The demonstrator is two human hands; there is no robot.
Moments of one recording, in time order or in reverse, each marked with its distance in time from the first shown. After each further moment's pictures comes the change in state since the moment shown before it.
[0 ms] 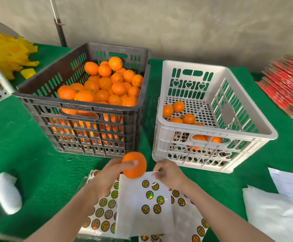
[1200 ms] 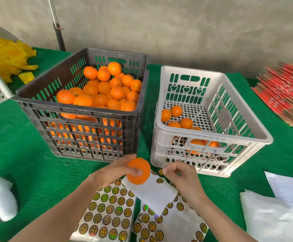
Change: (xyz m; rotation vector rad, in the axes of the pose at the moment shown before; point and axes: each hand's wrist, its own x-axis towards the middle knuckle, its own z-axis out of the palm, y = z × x) left_hand 0.024 0.016 -0.008 0.313 -0.247 0.020; right_hand -0.059 -0.036 -0.031 0.662 0.385 0.121
